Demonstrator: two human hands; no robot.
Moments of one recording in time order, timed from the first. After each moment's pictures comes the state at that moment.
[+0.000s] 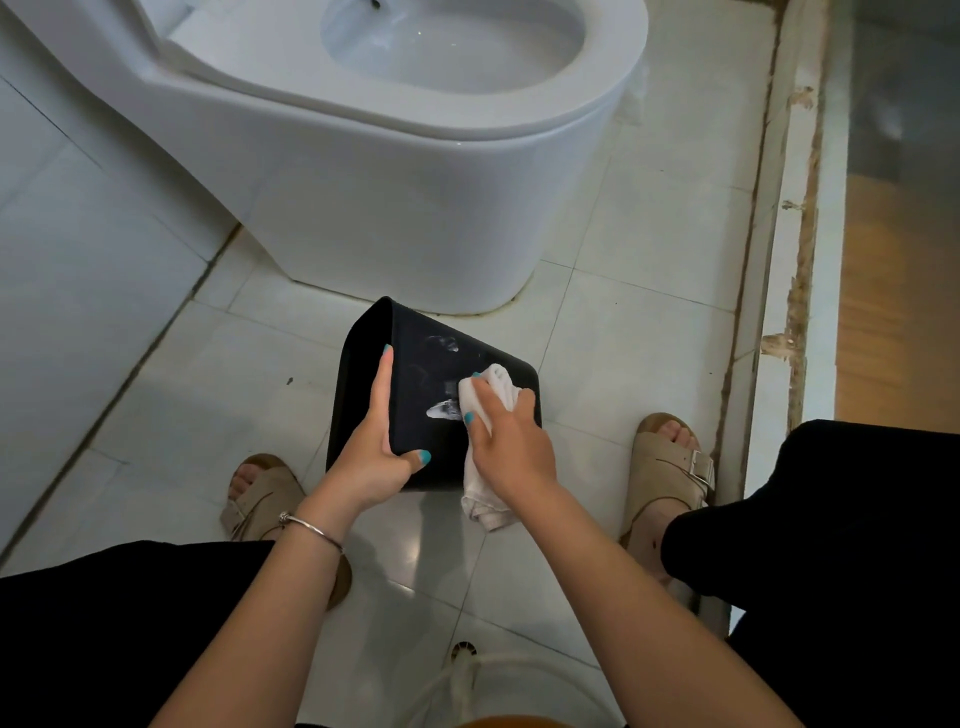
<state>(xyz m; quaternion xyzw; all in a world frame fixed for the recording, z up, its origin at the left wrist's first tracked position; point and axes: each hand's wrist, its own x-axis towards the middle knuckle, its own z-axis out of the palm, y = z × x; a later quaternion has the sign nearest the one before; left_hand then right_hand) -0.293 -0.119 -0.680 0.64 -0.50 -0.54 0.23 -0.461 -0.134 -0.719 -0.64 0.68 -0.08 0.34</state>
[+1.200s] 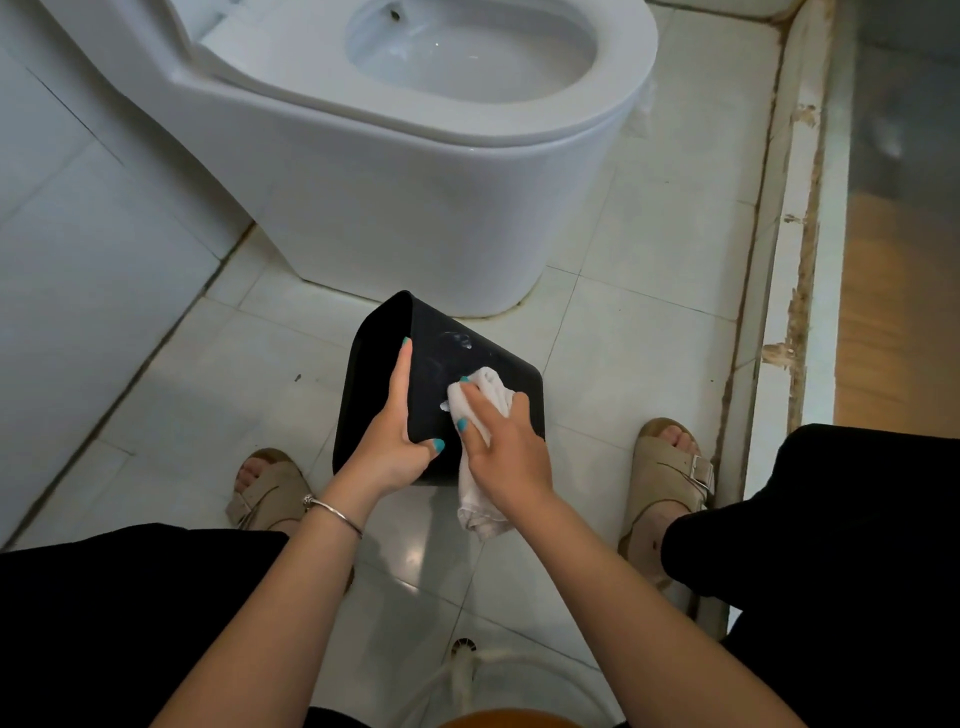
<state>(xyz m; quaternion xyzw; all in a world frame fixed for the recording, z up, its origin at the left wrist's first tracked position) -0.302 -0.120 -0.674 0.65 -0.51 -0.51 0.23 -0.456 -0.118 -0.711 -0.66 0.66 -0.12 0.34</state>
